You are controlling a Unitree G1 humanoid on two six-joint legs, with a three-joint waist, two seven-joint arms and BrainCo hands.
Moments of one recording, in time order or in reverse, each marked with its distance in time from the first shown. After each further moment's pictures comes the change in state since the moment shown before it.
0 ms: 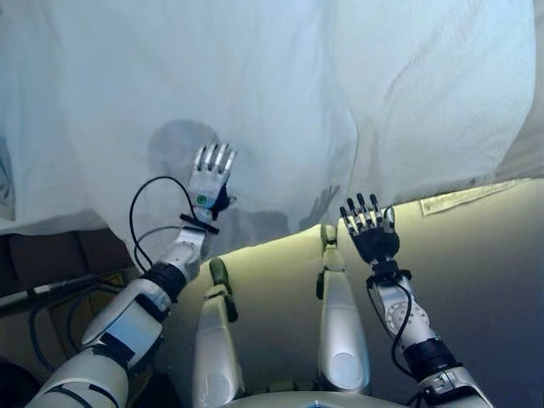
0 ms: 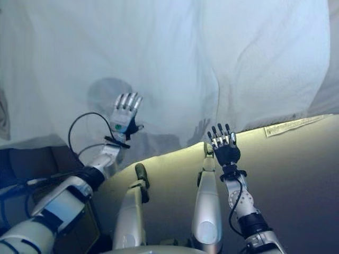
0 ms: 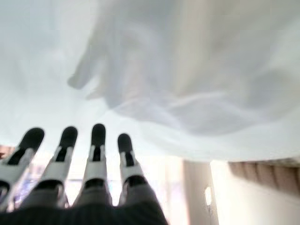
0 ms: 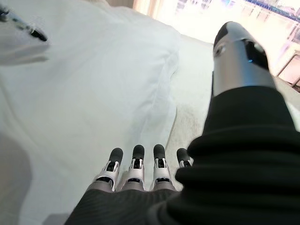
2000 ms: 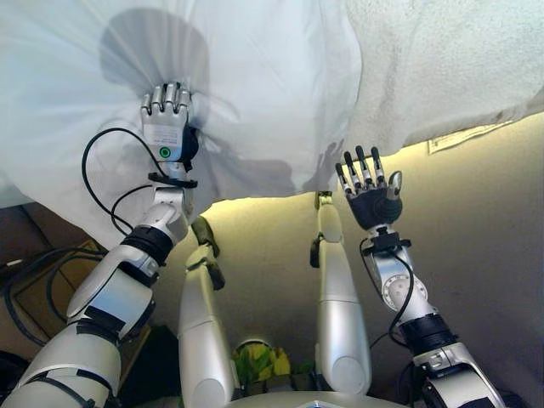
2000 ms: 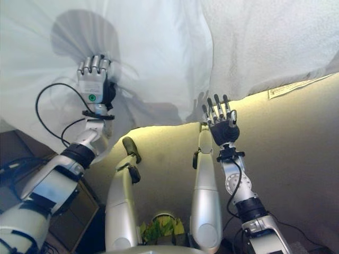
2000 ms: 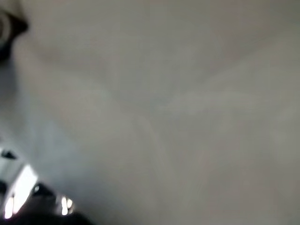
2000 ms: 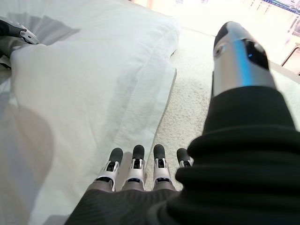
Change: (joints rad) left arm -0.156 0.050 0.065 0.020 -0.209 0.053 0.109; right arm -0.129 -0.006 0.005 -0.110 -0.003 -0.018 0.047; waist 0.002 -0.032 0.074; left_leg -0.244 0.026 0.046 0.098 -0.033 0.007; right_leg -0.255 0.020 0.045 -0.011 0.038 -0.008
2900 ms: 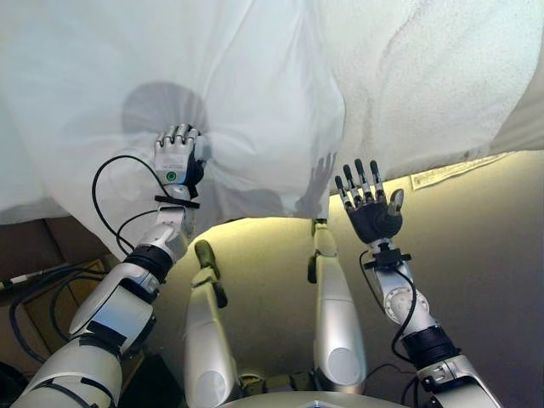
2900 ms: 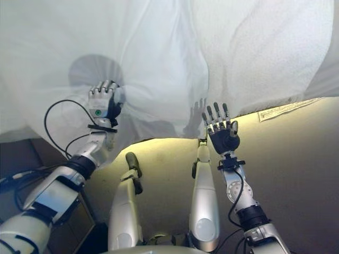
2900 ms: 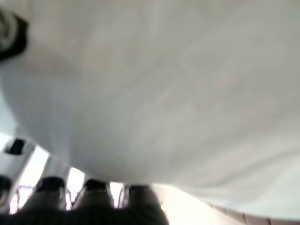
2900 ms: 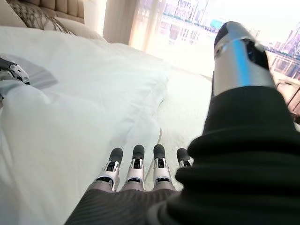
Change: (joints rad) left arm 0.119 -0.016 0.036 0.007 -0.034 -0.110 -0.158; right arm 0.077 -0.009 0.015 0.007 0.042 0.018 0.109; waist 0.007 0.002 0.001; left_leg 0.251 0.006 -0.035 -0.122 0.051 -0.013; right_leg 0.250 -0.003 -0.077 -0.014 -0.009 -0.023
